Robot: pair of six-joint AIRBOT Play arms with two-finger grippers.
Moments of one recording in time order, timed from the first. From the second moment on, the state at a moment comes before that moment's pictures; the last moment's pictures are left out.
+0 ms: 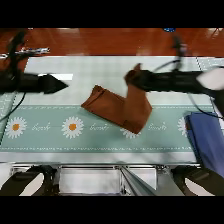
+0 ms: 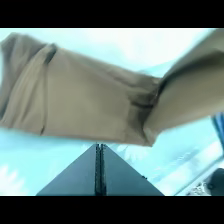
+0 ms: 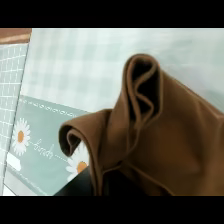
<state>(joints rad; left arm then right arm) 0.01 -0.88 1.03 0.83 -1.24 -1.32 0.34 -1.14 1.10 -0.76 0.84 1.55</state>
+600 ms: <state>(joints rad) 0.07 -0.63 0.73 0.83 -1.20 -1.32 0.54 -1.72 1.42 -0.60 0.76 1.52</state>
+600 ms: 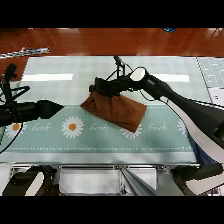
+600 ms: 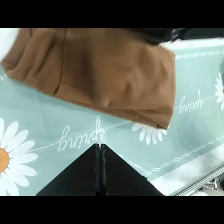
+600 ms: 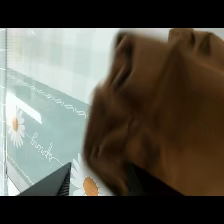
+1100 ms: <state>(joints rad) 0.07 -0.68 0.72 0.82 -1.10 -1.30 0.23 -1.34 1.42 -0.94 1.17 1.57</state>
